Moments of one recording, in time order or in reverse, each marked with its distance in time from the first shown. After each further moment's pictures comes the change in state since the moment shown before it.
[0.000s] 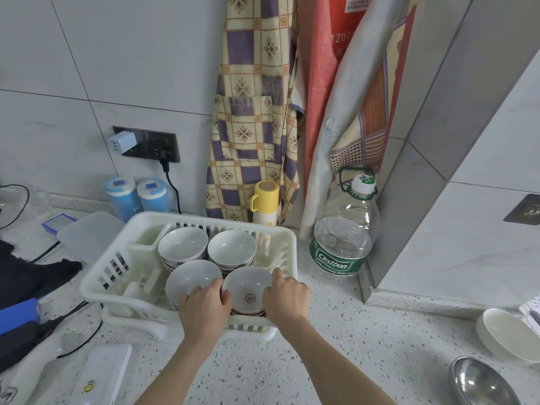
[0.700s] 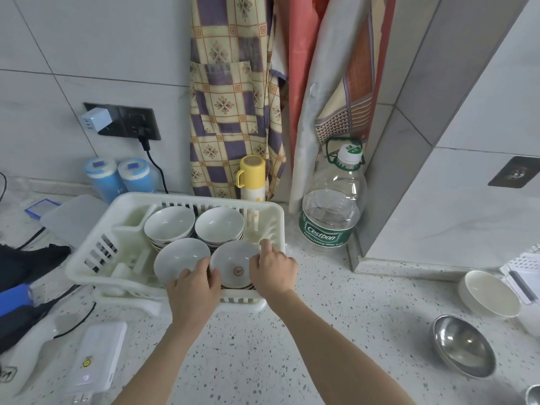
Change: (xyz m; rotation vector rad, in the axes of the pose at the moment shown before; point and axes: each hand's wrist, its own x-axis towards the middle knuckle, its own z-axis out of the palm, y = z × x) left_hand -0.013 -0.008 0.009 -0.086 0.030 0.040; right_hand -0.004 0.001 0.009 0.145 0.138 0.012
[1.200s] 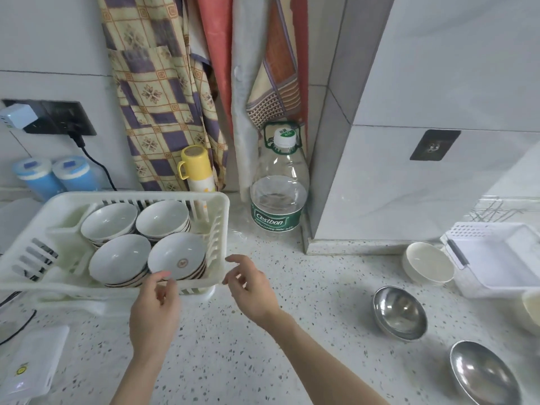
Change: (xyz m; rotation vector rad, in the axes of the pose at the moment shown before) left_hand -0.069 0.066 -0.012 -0.531 -0.021 -0.323; right_hand -0.073 0.086 -0.054 0.834 -0.310 0.005
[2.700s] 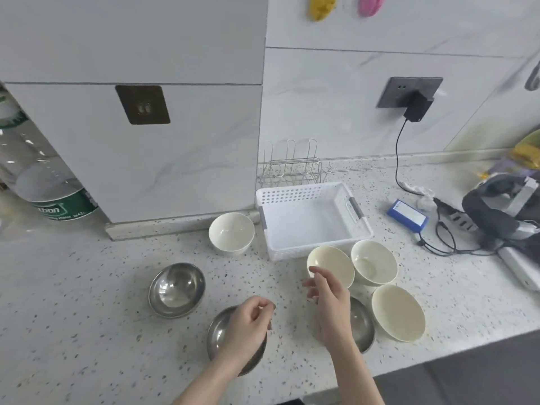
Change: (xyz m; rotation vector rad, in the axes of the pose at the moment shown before) left_hand -0.369 0.193 0.386 -0.134 -0.891 -0.021; right_hand -0.270 0.220 -0.447 0.529 0.816 0.425
